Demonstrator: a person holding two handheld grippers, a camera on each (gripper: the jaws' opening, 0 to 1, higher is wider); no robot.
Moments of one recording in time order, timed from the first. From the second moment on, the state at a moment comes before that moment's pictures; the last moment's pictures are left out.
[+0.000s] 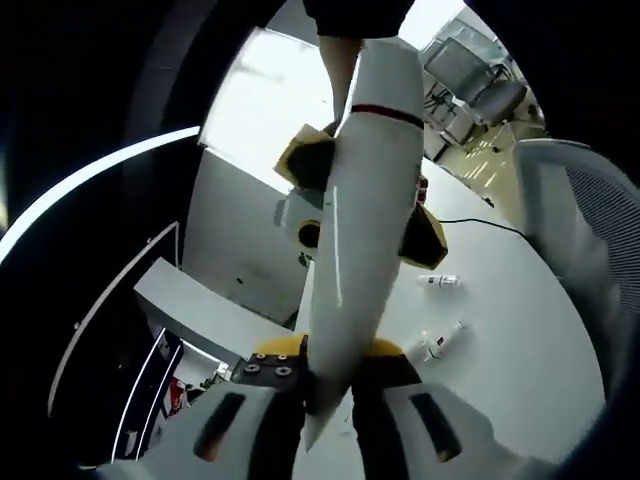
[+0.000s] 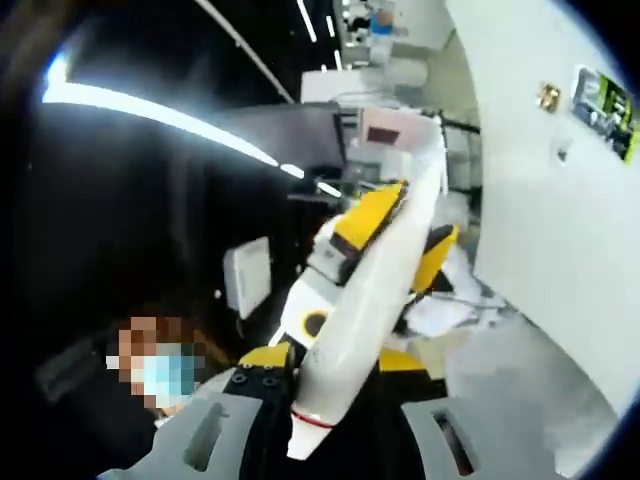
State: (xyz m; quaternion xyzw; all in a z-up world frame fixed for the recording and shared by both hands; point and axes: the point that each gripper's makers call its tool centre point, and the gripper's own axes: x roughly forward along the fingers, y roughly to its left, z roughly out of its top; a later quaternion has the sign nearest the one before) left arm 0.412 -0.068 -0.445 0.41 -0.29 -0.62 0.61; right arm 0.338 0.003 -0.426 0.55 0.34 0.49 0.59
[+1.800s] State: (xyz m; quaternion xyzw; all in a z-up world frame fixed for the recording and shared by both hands) left arm 0.349 -0.042 -0.348 -0.15 0.08 -0.81 0.56; right arm 0.333 0.019 -0.420 0.16 0.06 0.46 0.87
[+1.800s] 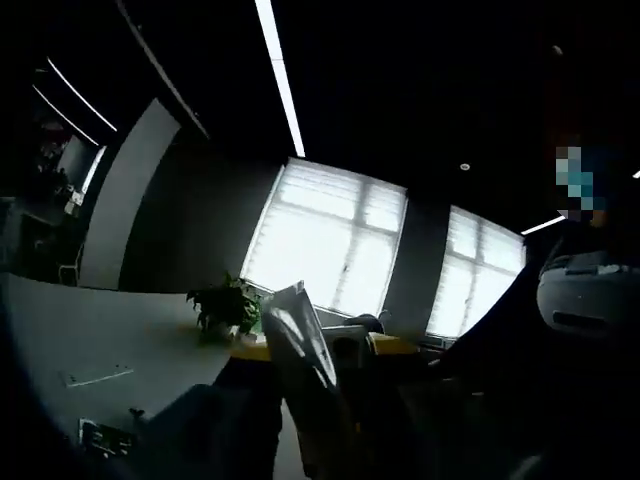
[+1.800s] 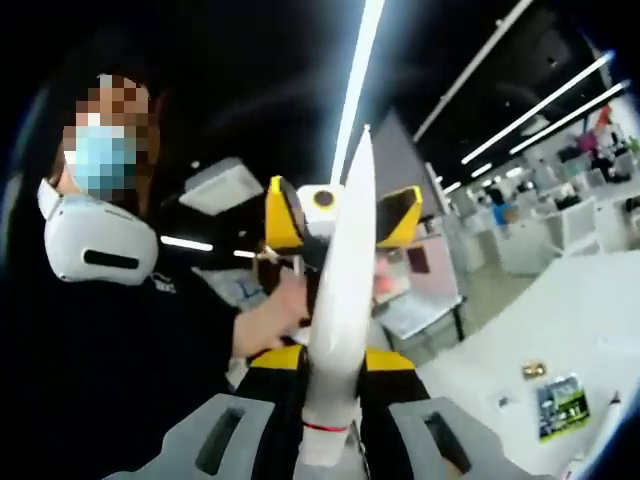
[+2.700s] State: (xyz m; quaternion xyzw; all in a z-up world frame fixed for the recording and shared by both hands) left arm 0.288 -0.020 -0.379 -0.05 0.03 -0.84 0.54; right arm 0.277 -0.036 -0.407 -0.06 0.06 0.35 0.93
